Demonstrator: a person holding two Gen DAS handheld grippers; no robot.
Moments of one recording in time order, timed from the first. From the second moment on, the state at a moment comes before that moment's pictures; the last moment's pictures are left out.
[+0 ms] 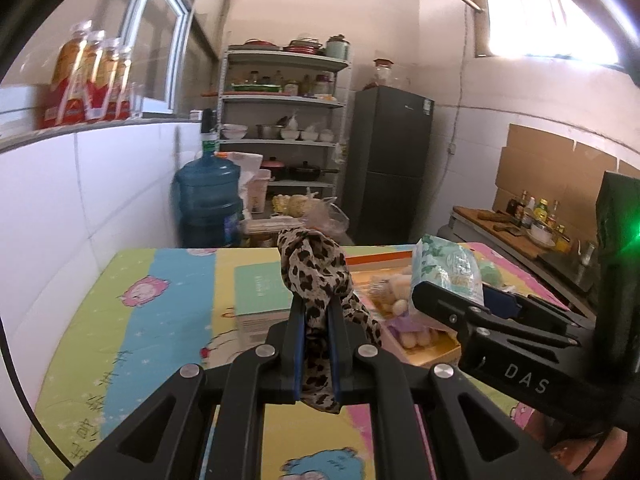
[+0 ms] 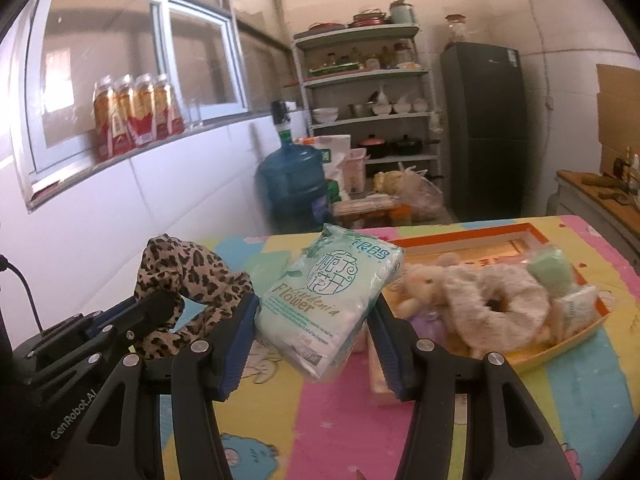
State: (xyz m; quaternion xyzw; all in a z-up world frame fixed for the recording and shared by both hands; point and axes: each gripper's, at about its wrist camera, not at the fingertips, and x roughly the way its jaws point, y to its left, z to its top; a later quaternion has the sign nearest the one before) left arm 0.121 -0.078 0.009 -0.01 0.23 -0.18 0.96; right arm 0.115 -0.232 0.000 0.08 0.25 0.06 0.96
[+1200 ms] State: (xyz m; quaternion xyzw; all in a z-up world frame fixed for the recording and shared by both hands) left arm 0.171 -0.260 0.010 0.03 0.24 -0.27 0.93; right arm 0.101 -0.446 -0.008 0.13 0.24 -0.07 0.96
